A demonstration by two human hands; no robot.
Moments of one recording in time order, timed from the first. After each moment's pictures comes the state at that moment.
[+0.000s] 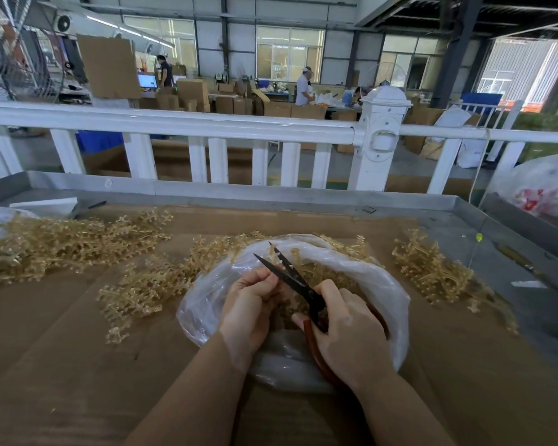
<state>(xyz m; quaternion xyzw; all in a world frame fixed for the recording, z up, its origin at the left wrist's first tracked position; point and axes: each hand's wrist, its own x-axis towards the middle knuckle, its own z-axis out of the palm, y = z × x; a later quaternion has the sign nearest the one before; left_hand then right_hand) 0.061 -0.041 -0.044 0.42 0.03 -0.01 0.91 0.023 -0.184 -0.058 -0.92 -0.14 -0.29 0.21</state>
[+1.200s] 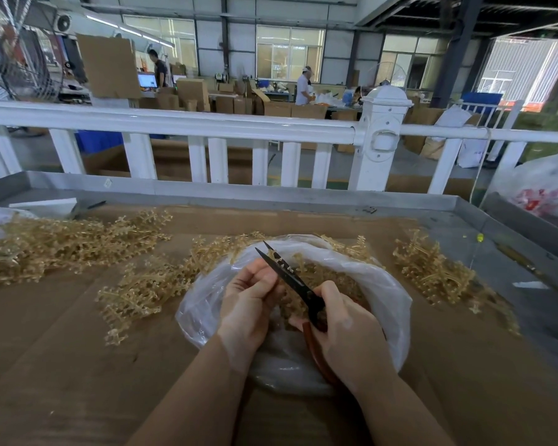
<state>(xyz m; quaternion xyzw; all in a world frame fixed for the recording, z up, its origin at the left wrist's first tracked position) 0.064 -0.041 -0.046 0.38 0.06 0.03 0.92 0.022 -0.182 -0.053 -0.92 -0.16 -0.29 0.21</state>
